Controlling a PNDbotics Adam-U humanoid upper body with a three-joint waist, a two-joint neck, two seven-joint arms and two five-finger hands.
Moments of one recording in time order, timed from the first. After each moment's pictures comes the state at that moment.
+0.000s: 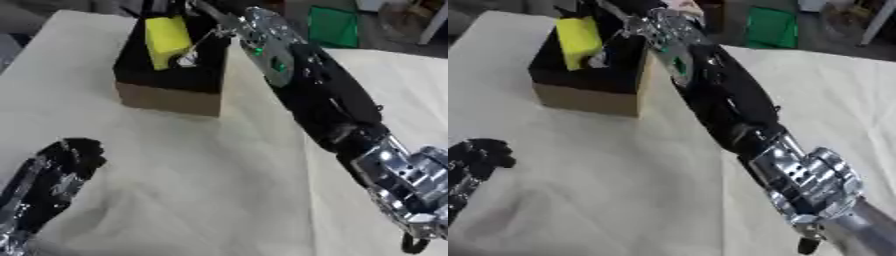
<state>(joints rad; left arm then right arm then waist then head) -0.28 0.22 -0.17 -1.69 0.02 -0.07 -0.19 -1.20 -0.24 0.27 -0.93 0.89 -0.30 0.10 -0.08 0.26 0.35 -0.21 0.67</state>
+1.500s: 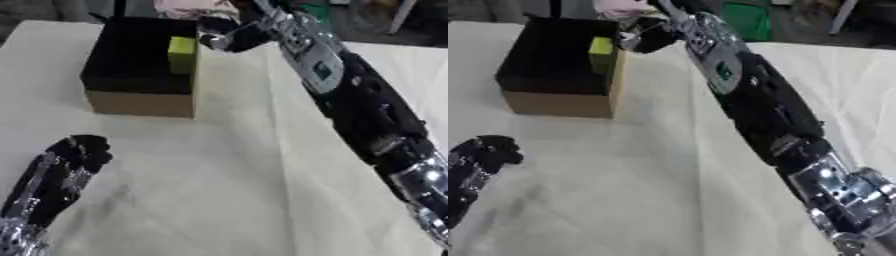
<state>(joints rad) -0.24 0.21 -0.14 -1.69 0.01 -0.07 -0.15 -1.04 -0.40 0.29 -1.25 0.40 -0.06 0.07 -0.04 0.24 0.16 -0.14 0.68</state>
